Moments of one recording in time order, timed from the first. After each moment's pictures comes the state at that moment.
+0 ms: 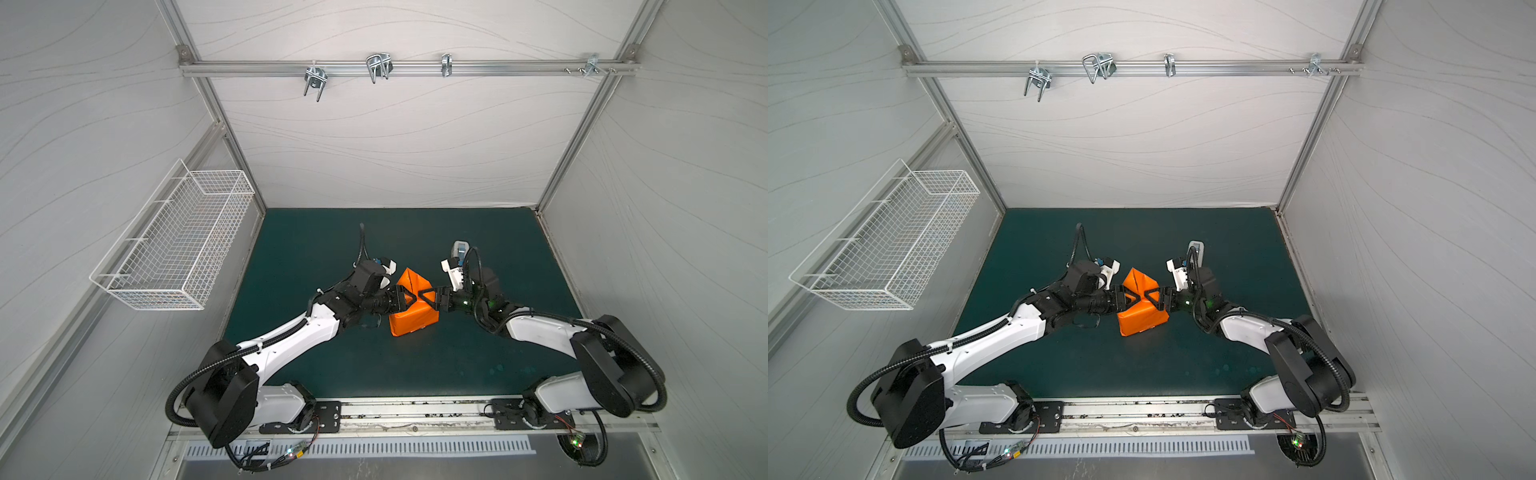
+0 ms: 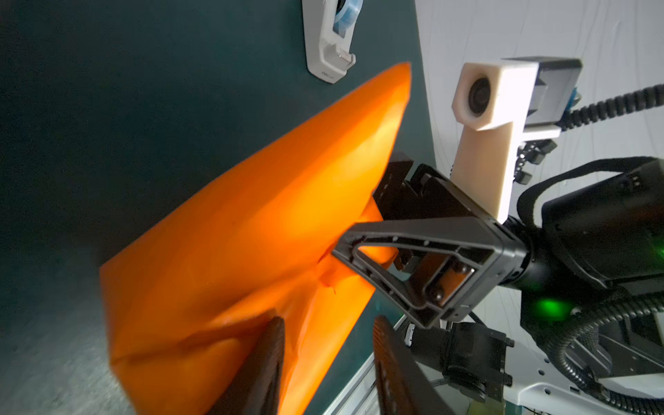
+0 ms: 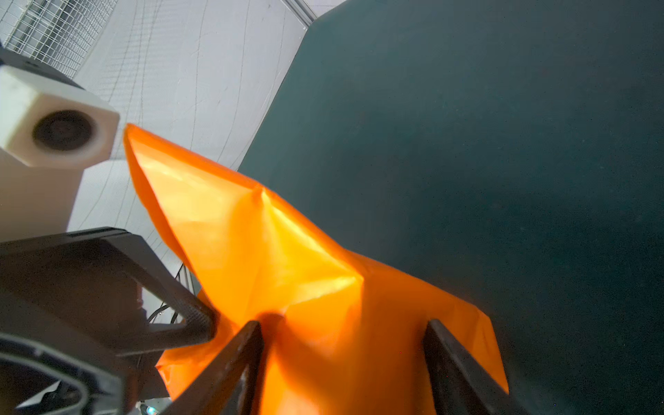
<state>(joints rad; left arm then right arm) -0.67 1.28 0.84 -0.26 0.35 -0.79 0.58 1.42 0.54 0.42 -0.52 0.53</state>
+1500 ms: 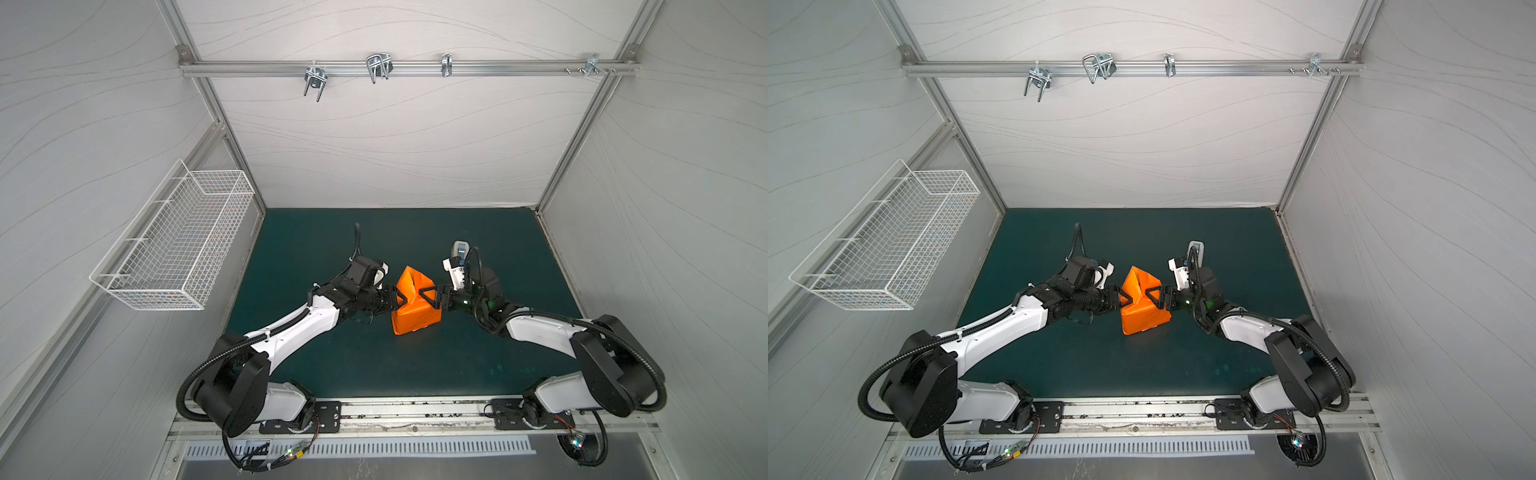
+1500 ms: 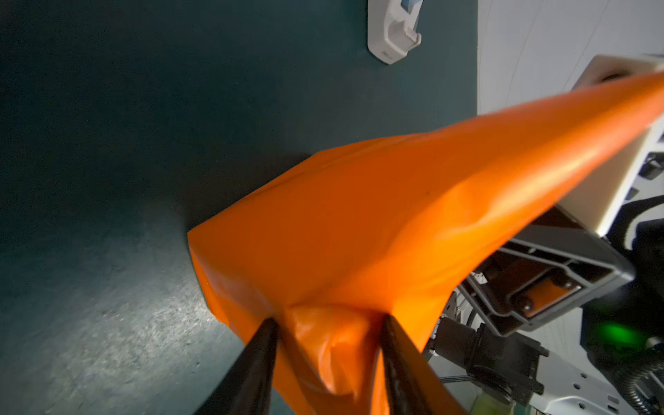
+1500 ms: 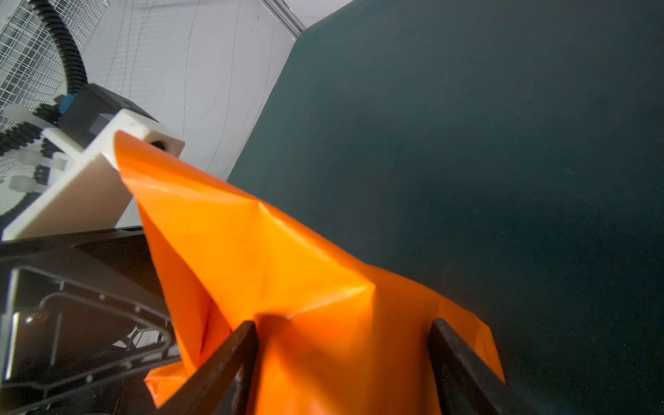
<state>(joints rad) -0.58 1.36 0.86 -0.36 0.42 -0.75 0.58 1.42 0.54 0.42 -0.49 0.54</state>
